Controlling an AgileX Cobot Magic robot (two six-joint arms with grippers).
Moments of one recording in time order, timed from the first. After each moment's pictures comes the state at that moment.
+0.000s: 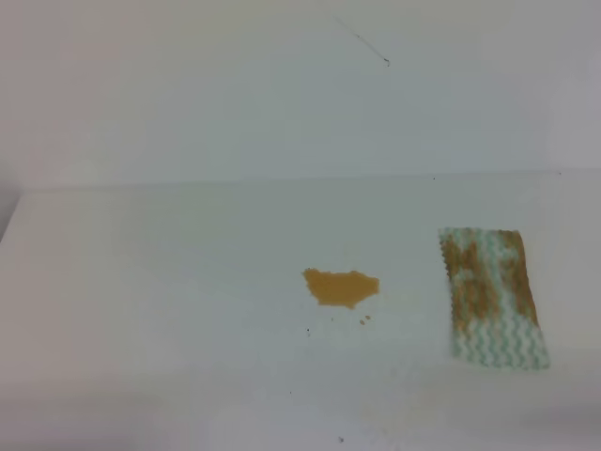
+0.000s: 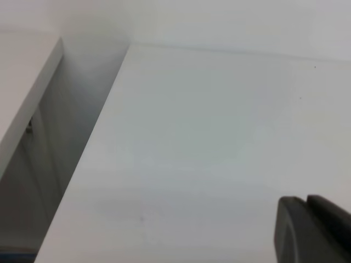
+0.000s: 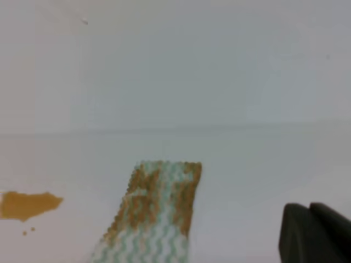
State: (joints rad) left arm 0.09 0.00 0.01 -0.09 0.30 -0.07; right arm 0.11 0.00 0.00 -0.18 0.16 0.18
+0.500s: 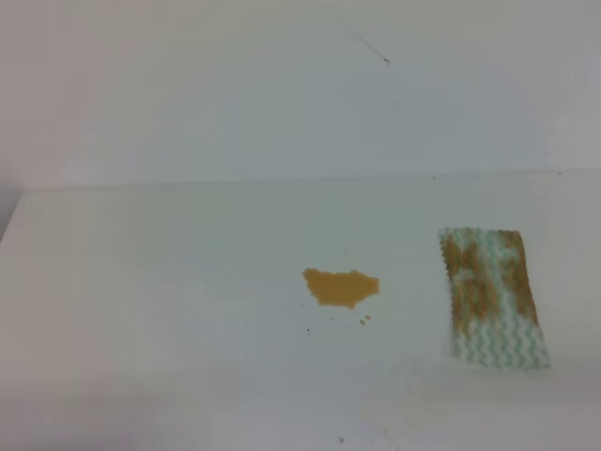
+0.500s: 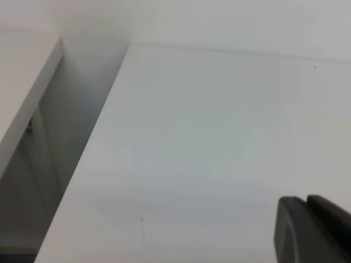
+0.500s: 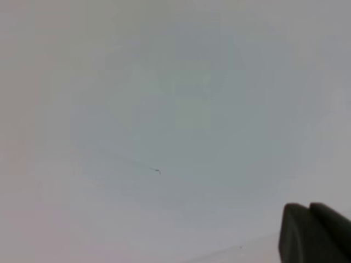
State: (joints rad) left arm 0.09 0.00 0.01 -0.09 0.30 -0.07; right arm 0.11 0.00 0.00 -0.08 -0.11 0.41
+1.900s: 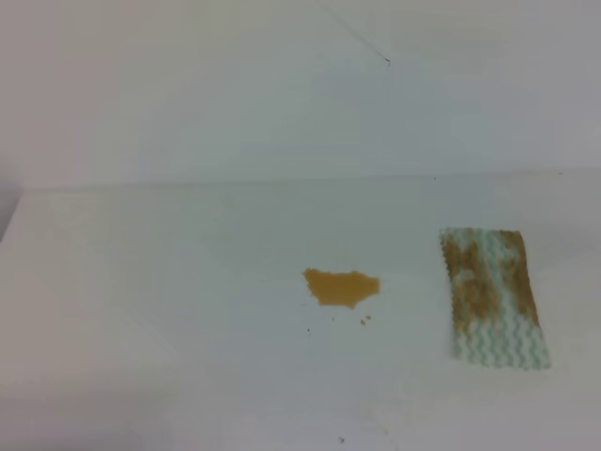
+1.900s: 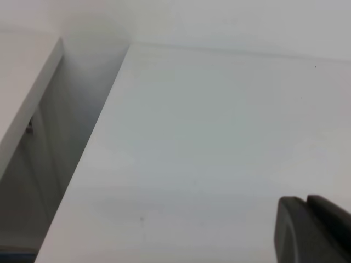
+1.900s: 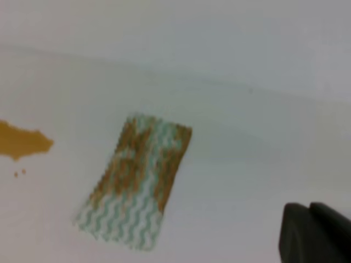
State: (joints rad) left arm 0.09 0.00 0.00 -0.09 0.30 -0.07; right arm 0.12 0.74 -0.82 -0.06 0.60 -0.10
